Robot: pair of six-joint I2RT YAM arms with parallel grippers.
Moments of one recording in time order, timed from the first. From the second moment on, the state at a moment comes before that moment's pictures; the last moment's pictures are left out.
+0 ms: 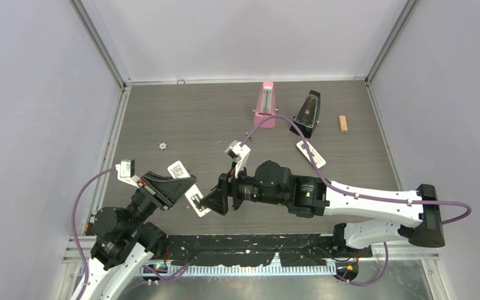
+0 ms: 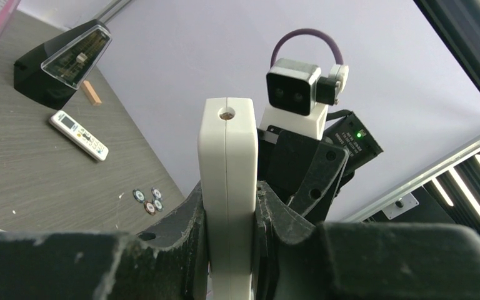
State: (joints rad) left arm -0.59 0.01 0.44 -0.09 0.22 -1.12; right arm 1.34 1.23 1.08 -0.06 0.03 0.62
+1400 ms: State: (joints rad) left arm -0.59 0.01 0.46 -0.12 0.21 -1.10; right arm 1.34 1.24 1.03 0.05 -0.11 0.69
